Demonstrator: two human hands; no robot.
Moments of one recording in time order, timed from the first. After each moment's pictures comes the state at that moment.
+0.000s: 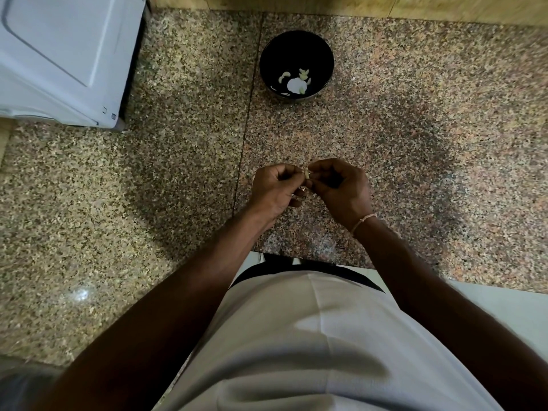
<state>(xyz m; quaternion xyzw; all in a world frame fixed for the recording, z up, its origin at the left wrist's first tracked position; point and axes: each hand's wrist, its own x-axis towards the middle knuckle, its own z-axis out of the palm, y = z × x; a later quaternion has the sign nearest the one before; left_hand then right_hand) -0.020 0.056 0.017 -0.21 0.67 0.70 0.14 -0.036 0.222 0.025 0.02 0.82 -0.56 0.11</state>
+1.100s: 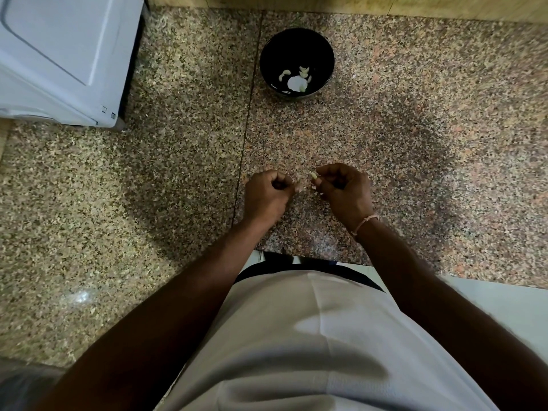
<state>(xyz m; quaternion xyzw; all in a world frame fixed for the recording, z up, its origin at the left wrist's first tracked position) -0.006 0.047 0.005 -0.22 0.82 0.52 0.09 -0.029 0.223 0.011 0.11 0.79 -0.58 0.14</state>
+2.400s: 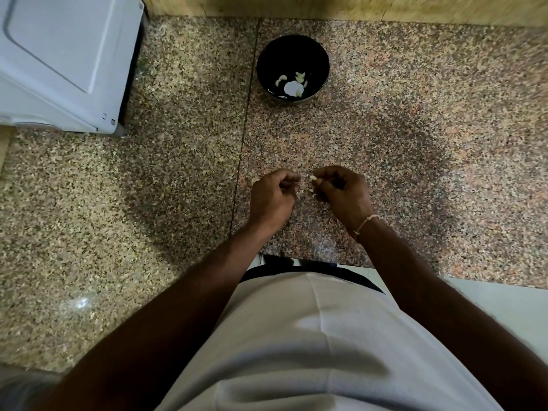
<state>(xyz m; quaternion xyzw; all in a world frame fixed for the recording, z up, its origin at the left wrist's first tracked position) -0.009 0.058 0.011 -0.13 0.88 0.45 0.07 -0.032 0.229 0.012 0.10 0.78 -0.60 0.16</state>
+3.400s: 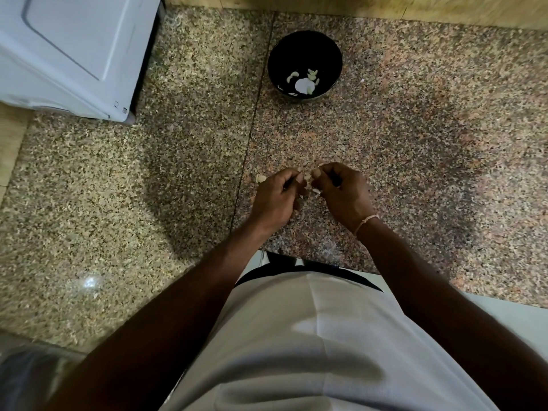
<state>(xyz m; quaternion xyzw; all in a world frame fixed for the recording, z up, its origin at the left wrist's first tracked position) -0.003 0.062 0.015 -0.15 0.79 0.58 0.10 -0.044 0.226 0.023 -0.01 0.85 -0.51 0.14</state>
